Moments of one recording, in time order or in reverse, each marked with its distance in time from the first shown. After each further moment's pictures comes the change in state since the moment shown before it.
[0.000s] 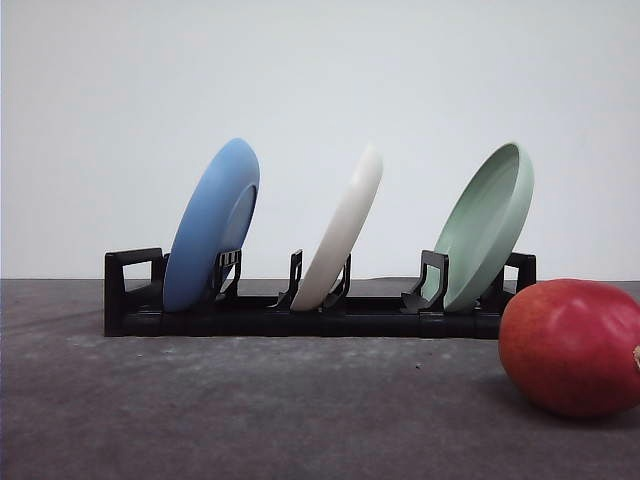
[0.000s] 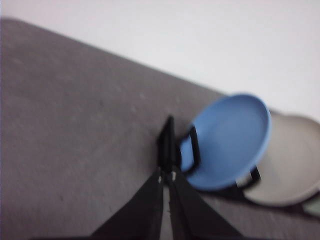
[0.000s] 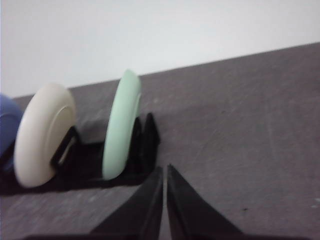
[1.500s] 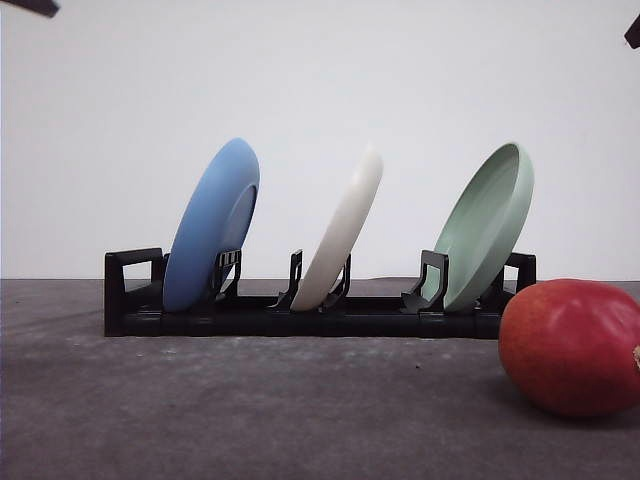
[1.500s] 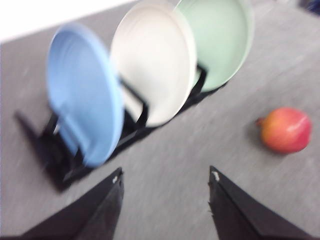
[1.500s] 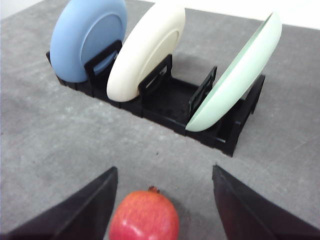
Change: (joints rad) left_arx -0.464 0.411 0.198 0.041 0.129 0.467; right_arx 0.217 0.252 0.029 0.032 -0.188 -0.271
